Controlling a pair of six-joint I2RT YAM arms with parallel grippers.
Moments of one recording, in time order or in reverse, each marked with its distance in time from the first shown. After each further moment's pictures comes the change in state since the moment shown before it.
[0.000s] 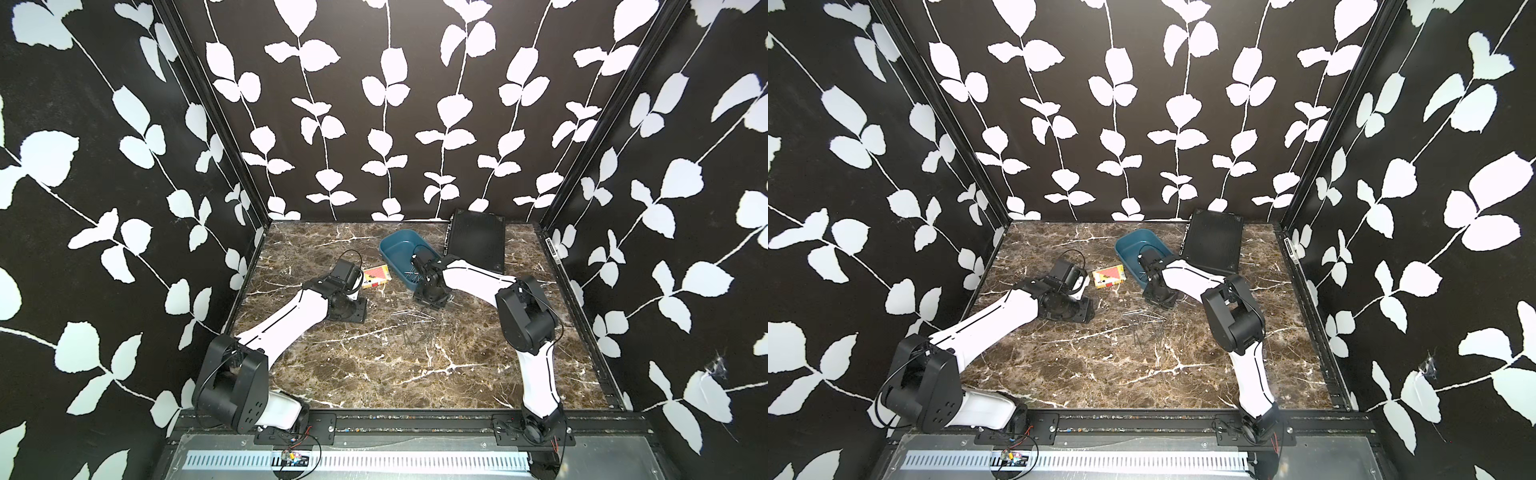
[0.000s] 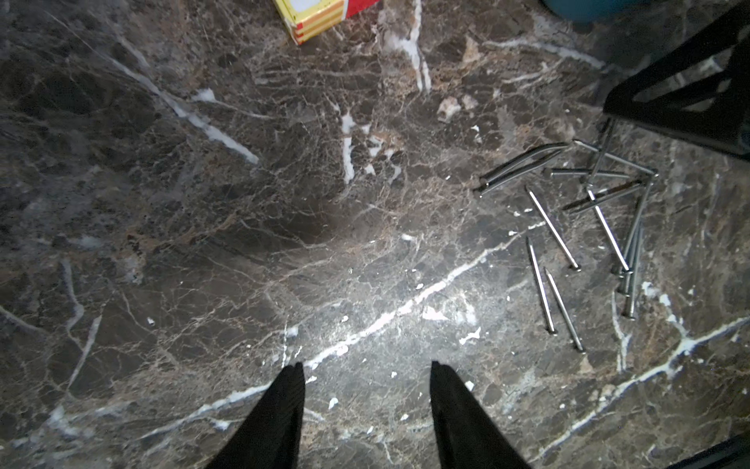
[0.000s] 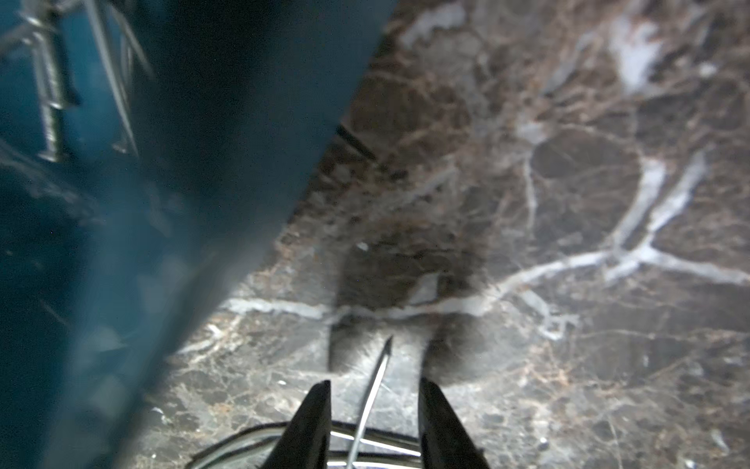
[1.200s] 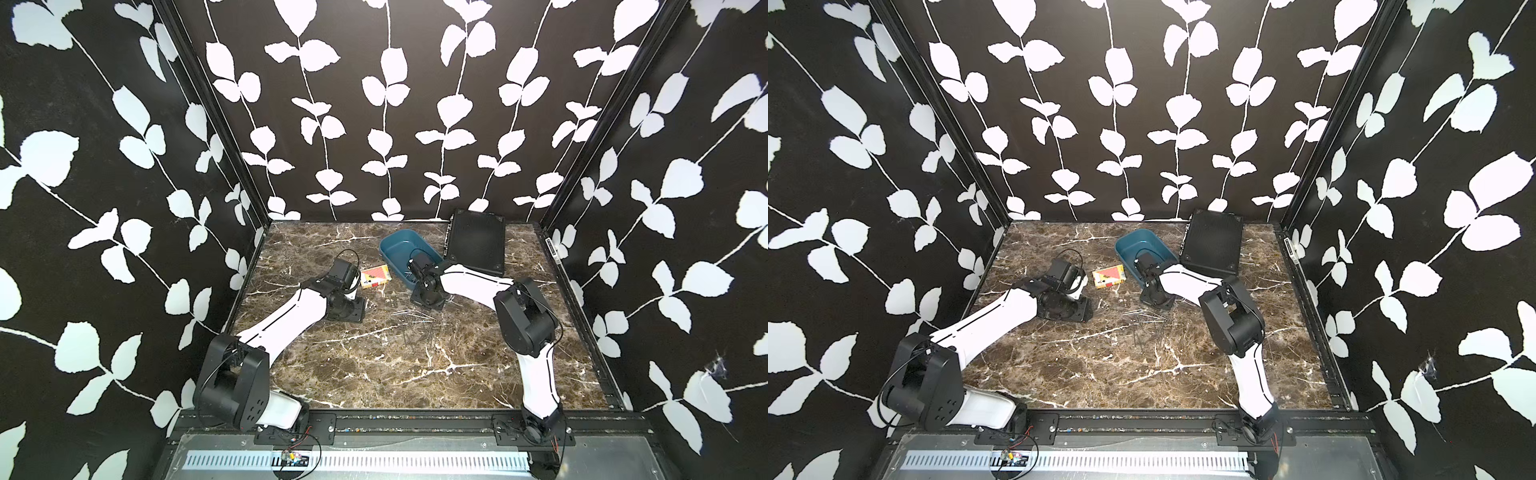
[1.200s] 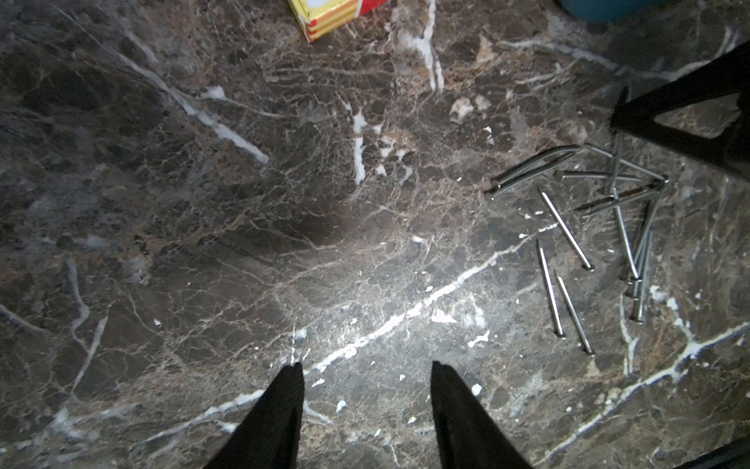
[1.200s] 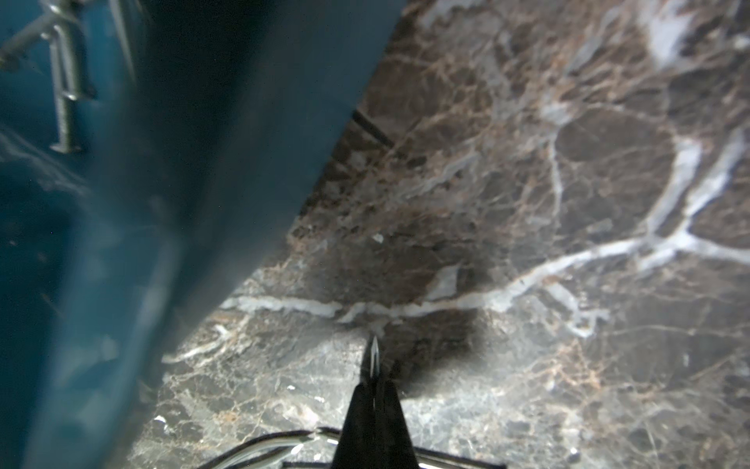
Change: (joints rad) left arm 0.023 0.008 -0.005 0.008 0.013 0.005; right arm 0.029 -0.031 -0.071 0.070 0.033 0.044
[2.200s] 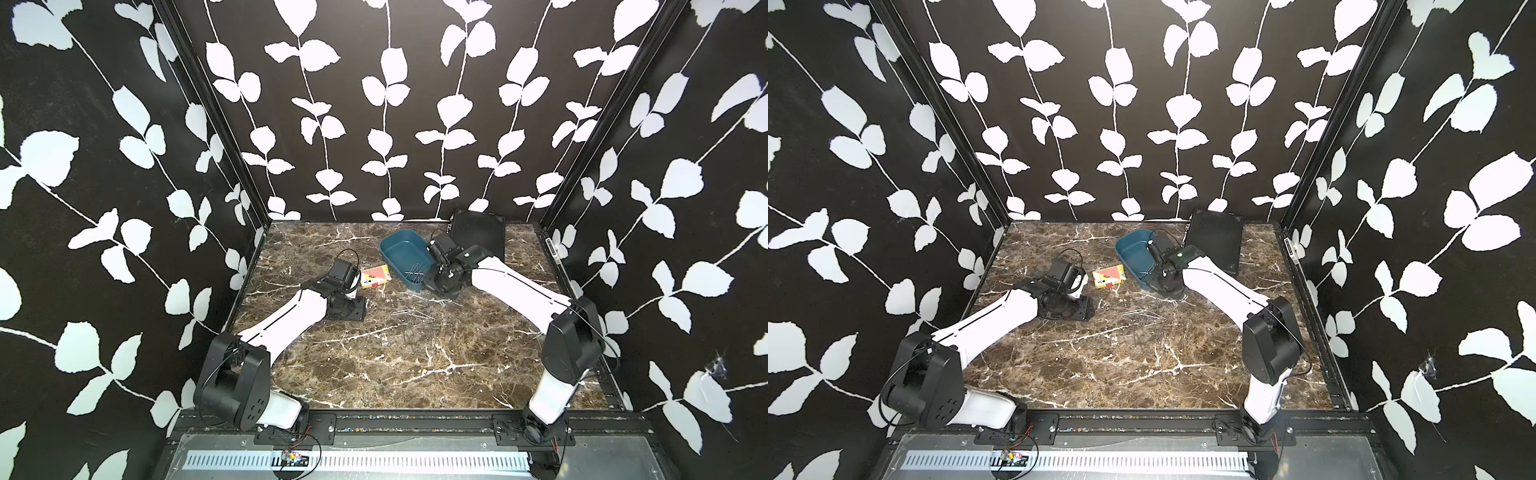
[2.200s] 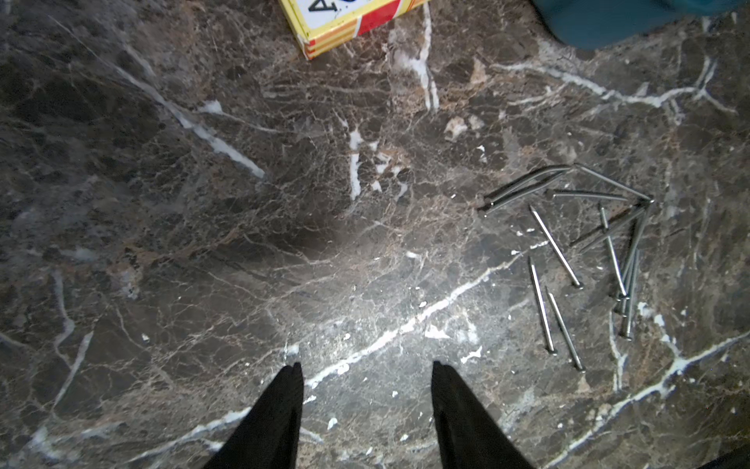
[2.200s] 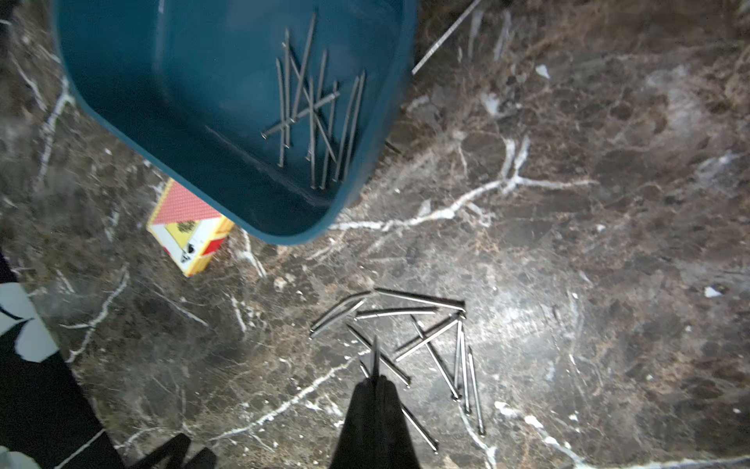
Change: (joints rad) left arm 0.000 0.004 -0.011 0.045 0.006 -0.023; right arm -0.049 -0.280 0.061 -0.138 -0.019 0.083
